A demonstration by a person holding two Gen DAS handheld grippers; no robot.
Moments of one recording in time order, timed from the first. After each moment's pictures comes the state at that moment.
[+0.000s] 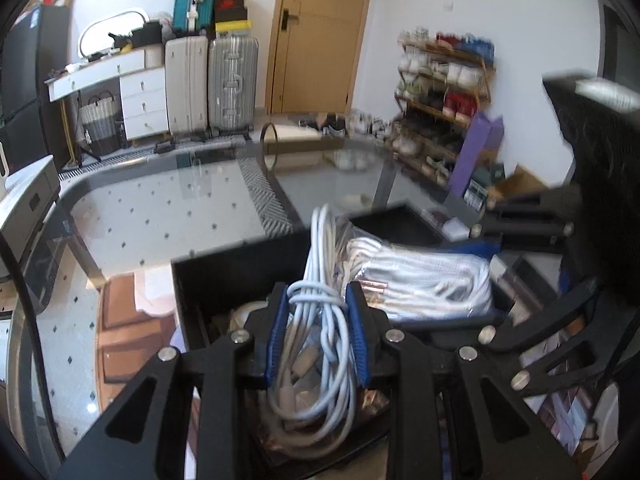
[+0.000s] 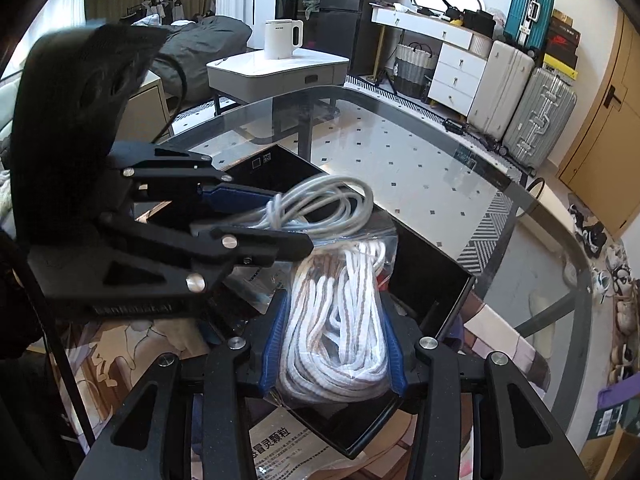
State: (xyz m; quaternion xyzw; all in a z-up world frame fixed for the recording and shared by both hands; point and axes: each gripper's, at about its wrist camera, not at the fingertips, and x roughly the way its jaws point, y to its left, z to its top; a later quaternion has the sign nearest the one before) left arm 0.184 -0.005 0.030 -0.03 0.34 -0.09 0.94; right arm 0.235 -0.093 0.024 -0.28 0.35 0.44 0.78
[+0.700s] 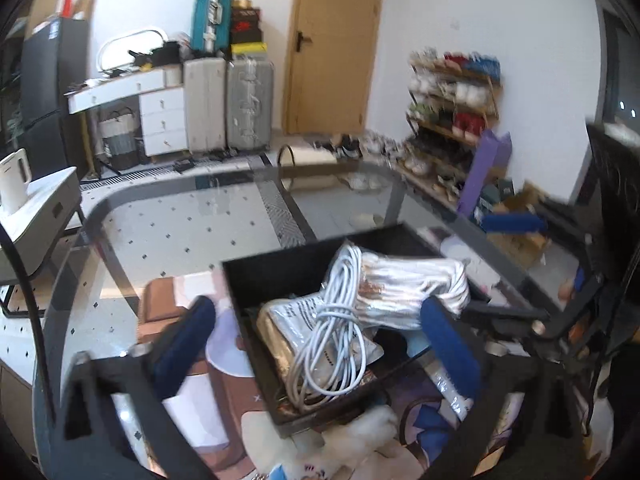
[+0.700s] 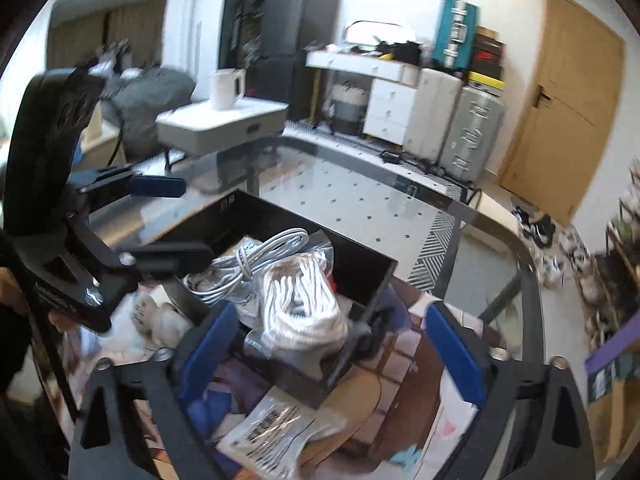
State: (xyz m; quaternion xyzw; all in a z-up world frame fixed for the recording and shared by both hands) left arm 0.140 0.015 0.058 -0.05 0.29 -0.06 0.95; right arm 0.203 -0.142 0.047 -0.21 0.28 0.35 0.87
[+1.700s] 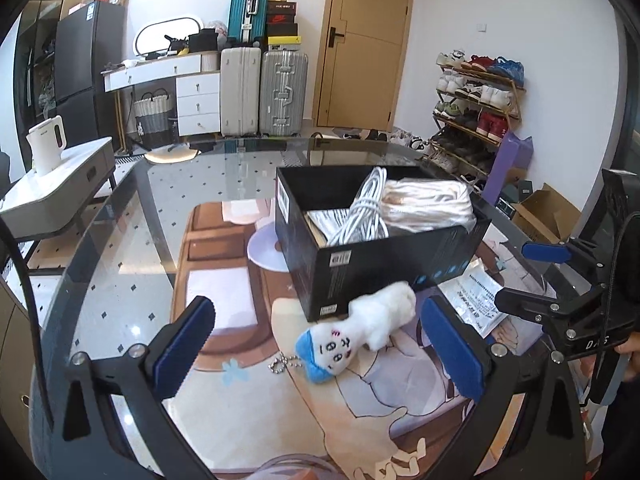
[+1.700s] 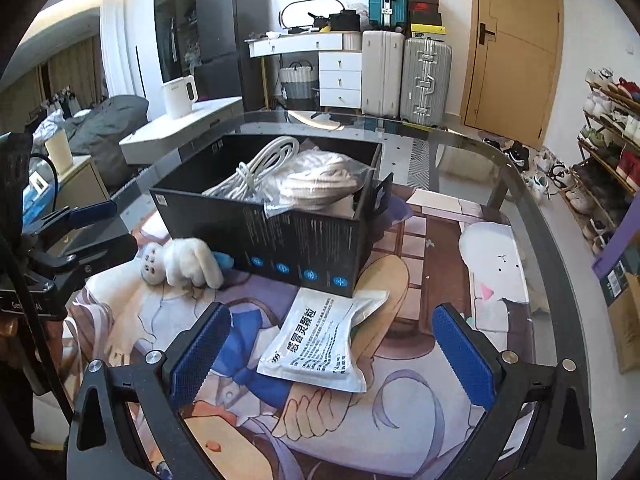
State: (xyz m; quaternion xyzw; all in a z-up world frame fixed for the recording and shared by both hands) left arm 0.068 0.022 0.014 -0.06 0.32 -0.01 0.95; right arm 0.141 -0.175 -0.003 -0.14 0.35 0.28 0.88
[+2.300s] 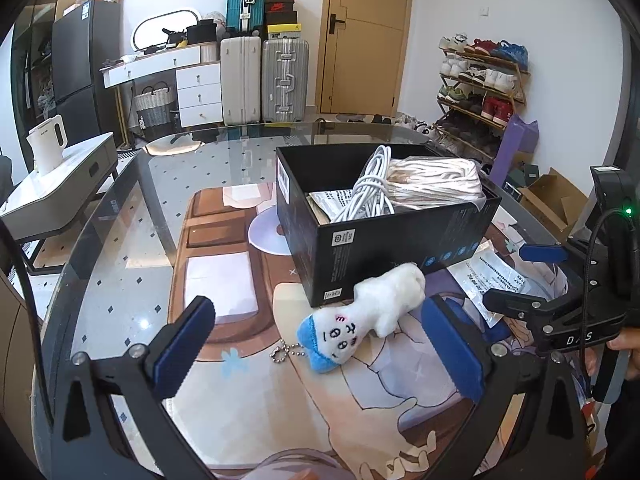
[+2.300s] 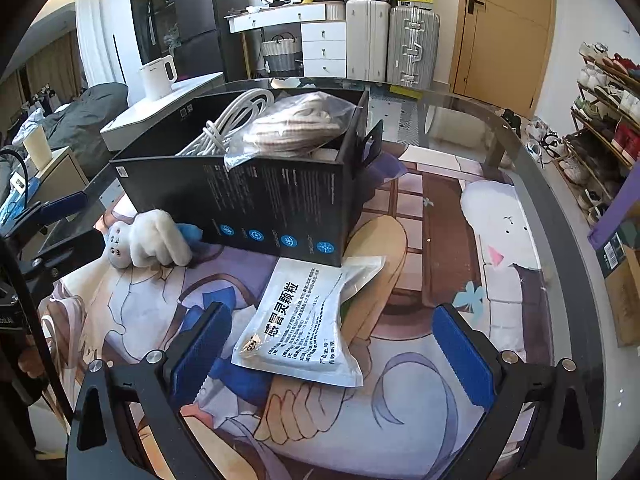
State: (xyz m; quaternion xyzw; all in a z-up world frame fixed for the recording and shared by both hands) left arm 0.072 0.020 0.007 -0.05 0.34 0.00 0.94; right arm 0.160 -0.170 -0.030 -0.14 0.41 0.25 0.87
